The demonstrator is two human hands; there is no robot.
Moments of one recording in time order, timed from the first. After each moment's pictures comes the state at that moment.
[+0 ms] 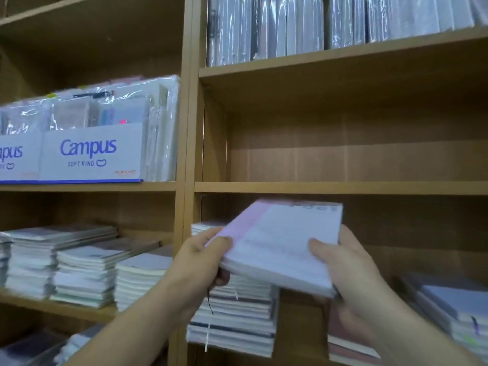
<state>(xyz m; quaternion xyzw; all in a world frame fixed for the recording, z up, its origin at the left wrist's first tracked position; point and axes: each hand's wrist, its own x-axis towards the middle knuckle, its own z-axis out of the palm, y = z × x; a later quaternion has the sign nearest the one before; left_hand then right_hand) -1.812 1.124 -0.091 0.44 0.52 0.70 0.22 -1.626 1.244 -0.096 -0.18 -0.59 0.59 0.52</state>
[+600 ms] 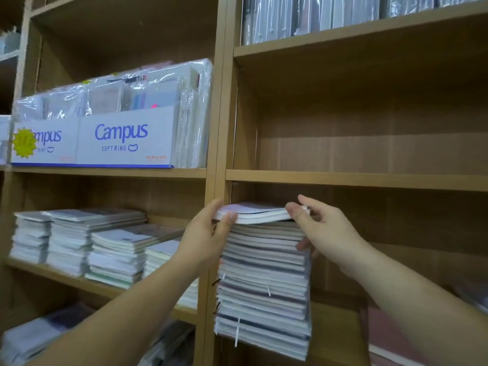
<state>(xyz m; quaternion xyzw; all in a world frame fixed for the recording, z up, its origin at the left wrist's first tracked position) -1.922 1.153 -0.099 0.48 0.67 0.56 -0.09 -1.714 1.288 -0.064 -0.21 -0.82 0.32 0.43</state>
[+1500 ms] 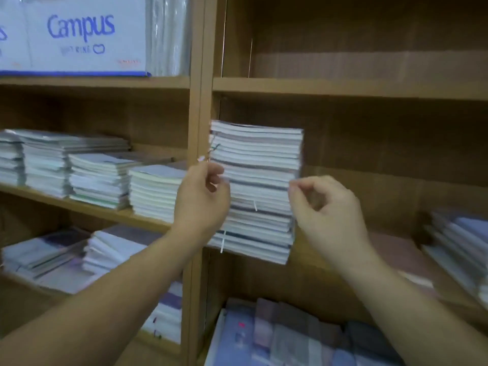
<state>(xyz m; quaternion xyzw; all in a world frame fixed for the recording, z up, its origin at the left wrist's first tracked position) -1.883 1.167 -0.187 0.43 0.62 0.64 -0.14 -1.690 1.272 -0.177 -0.18 -0.79 0.21 0.54</state>
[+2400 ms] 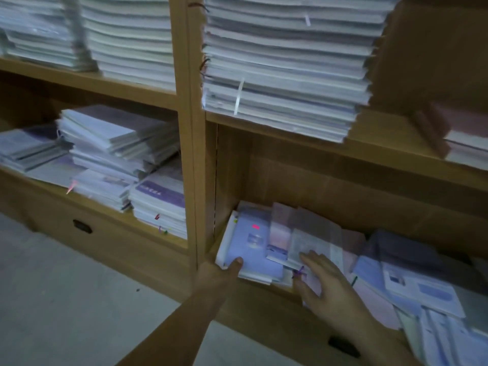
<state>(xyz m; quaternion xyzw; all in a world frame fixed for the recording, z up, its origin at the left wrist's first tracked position) -1.879 1.205 -0.580 0.14 0.80 0.53 0.24 -1.666 1.349 -0.550 -0.35 -0.90 0.26 0.07</state>
